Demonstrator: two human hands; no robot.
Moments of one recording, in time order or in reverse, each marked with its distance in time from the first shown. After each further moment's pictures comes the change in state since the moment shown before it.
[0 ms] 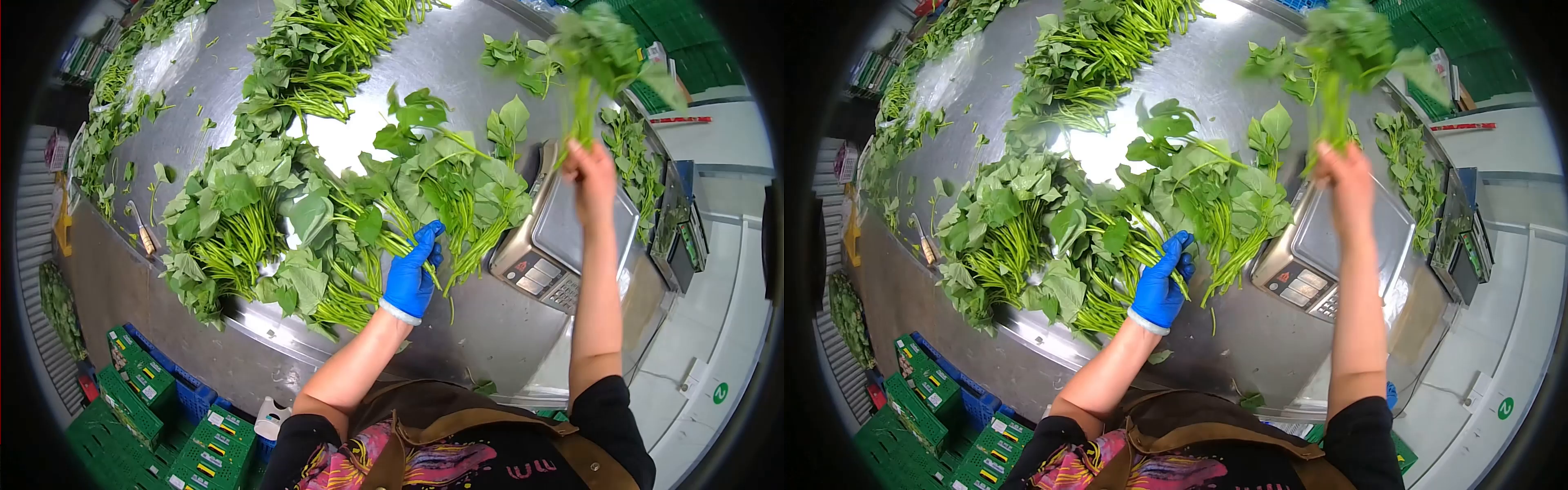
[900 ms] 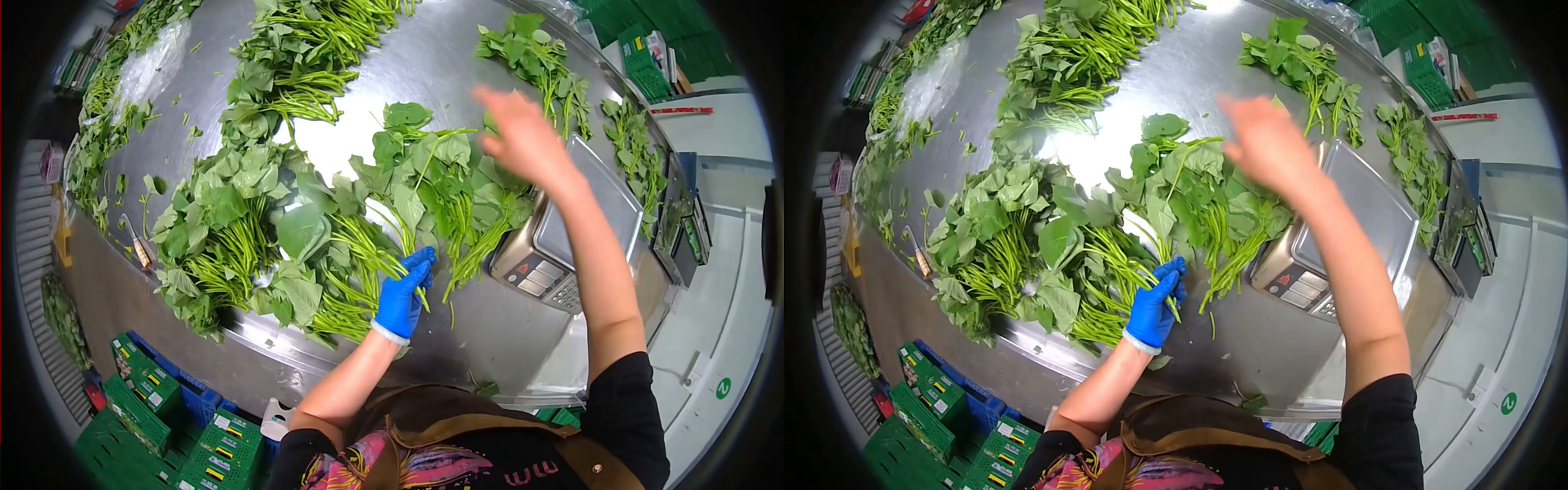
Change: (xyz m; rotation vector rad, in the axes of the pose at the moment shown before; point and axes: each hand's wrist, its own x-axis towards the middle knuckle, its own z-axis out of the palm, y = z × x) left_hand -0.006 -0.016 -0.040 0.115 0.006 -0.071; right_hand 0.035 -0.019 0.091 -1.278 -0.270 -0.592
